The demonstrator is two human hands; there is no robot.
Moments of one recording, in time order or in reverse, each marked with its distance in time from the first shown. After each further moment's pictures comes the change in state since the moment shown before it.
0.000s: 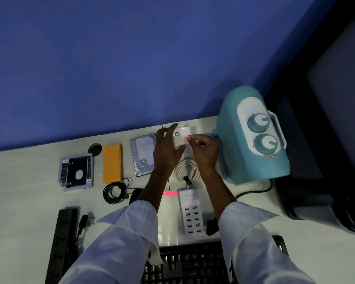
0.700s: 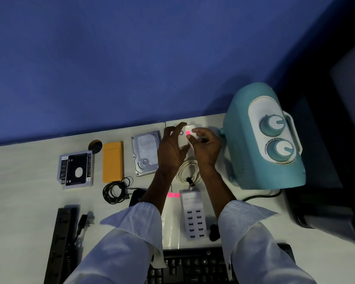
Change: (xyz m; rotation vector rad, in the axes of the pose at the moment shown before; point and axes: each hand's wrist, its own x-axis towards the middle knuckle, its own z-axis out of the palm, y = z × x) left_hand 0.007 -0.006 0.013 0.035 -0.041 0.025; right_hand 0.015 0.010 0.018 0.008 0.046 -0.064
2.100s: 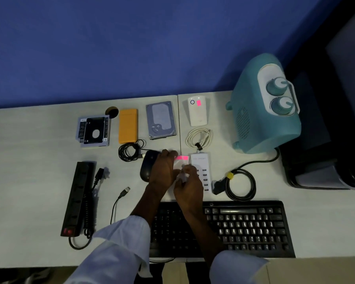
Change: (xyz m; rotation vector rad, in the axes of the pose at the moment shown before) left_hand -0.173 -0.040 -0.048 0.206 -0.374 -0.139; right_hand -0.250 0.022 -0.051 -0.408 -0.266 0.044
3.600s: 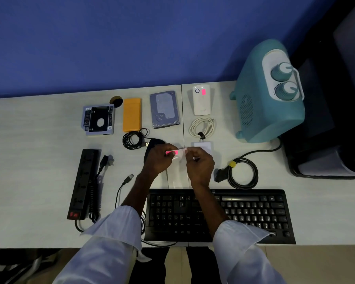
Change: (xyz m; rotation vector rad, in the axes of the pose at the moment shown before) left_hand -0.005 -0.021 -0.015 -0.223 0.022 0.005; right_hand 0.032 0.000 -0.009 0.211 0.146 -0.001
